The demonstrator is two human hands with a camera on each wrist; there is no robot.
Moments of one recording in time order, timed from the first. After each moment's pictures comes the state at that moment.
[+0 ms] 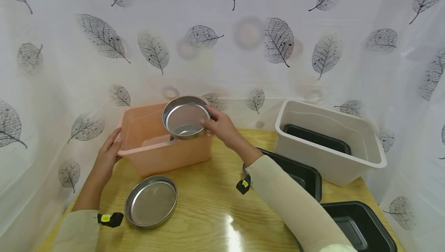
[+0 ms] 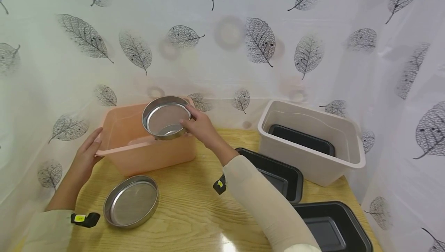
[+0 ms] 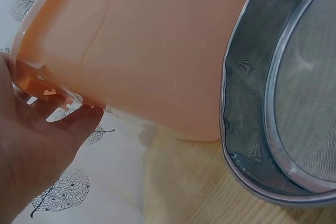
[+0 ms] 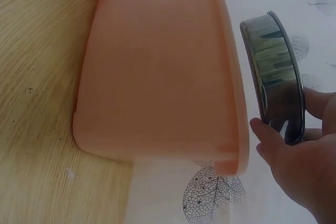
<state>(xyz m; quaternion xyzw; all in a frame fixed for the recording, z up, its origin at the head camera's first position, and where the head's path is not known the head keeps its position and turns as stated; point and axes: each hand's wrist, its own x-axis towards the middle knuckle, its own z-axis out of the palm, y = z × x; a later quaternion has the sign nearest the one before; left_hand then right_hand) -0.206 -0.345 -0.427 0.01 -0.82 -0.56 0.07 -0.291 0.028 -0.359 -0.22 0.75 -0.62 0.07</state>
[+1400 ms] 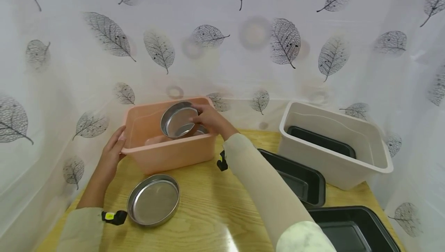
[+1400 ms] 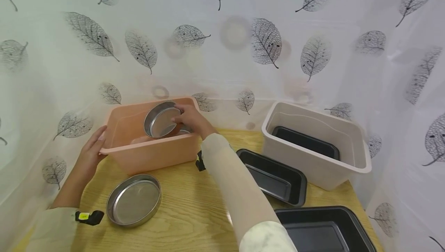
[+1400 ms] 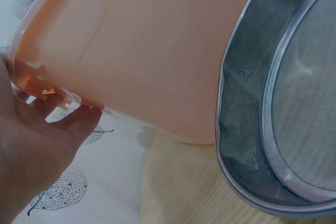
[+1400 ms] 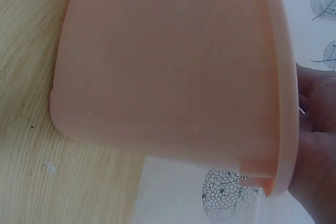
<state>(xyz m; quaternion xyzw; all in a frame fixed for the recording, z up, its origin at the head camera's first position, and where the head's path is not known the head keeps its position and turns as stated) -0.206 -0.346 -0.430 0.02 -0.81 -0.59 0.07 -0.358 -0.029 -0.368 -0.24 0.80 -0.53 0.17</state>
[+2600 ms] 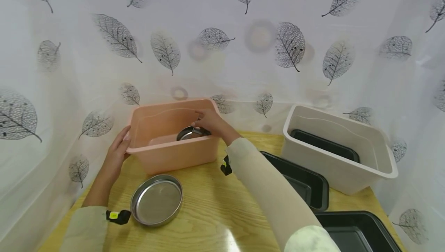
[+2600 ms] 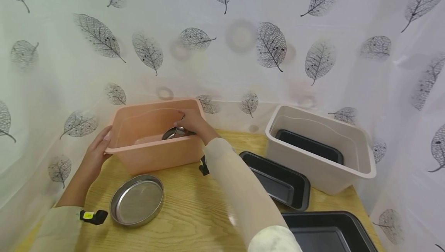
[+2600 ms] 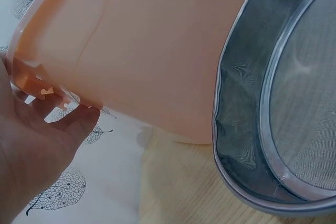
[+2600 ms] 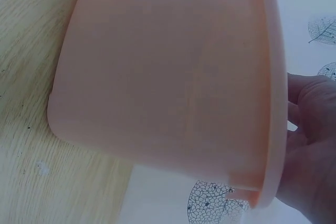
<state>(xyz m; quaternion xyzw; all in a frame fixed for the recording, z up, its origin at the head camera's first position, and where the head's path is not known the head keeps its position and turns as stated) -0.204 -0.347 -0.431 0.01 -0.82 -0.57 0.07 -0.349 -0.036 -0.368 -0.24 0.87 -0.41 0.14</state>
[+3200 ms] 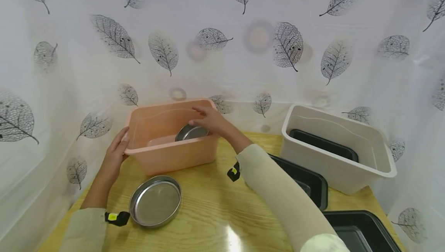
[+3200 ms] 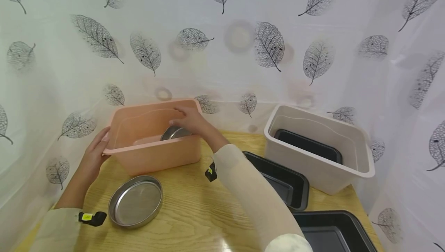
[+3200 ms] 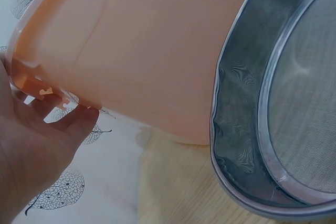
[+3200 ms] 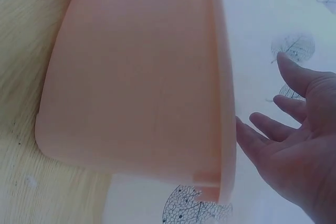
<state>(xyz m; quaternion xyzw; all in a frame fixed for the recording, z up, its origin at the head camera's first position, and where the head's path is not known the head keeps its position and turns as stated) -0.203 -0.346 -0.434 0.01 -0.81 -0.57 0.08 -0.330 -0.017 -0.348 -0.29 0.85 -0.42 0.11</state>
